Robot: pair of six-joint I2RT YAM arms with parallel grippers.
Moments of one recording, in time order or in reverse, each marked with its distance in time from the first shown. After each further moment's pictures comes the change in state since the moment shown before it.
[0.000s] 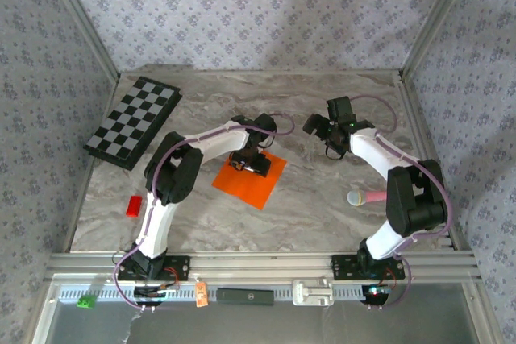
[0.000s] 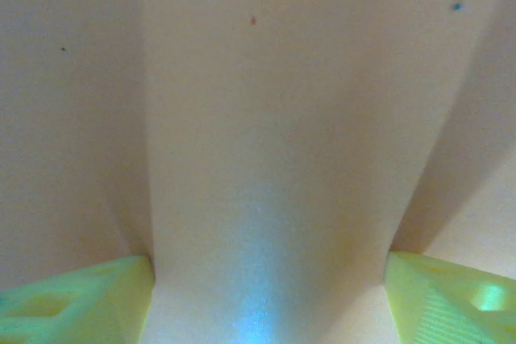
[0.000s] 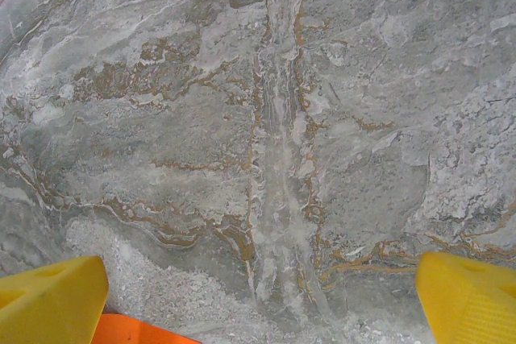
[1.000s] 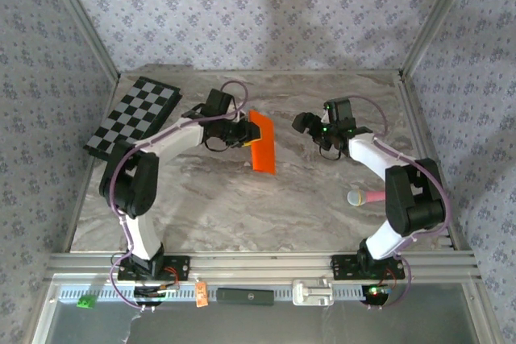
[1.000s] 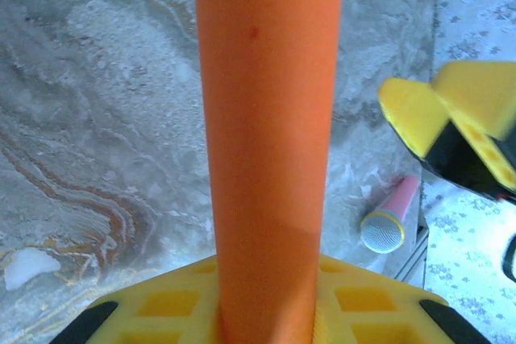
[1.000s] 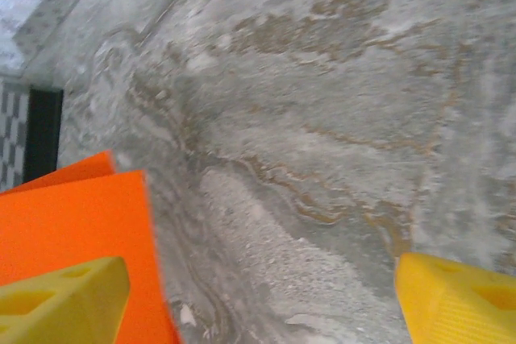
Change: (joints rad) left arm 0.245 -0.293 -0.286 0.587 0.620 -0.372; right arm 0.013 0.013 -0.074 0.277 -0.321 -0.010
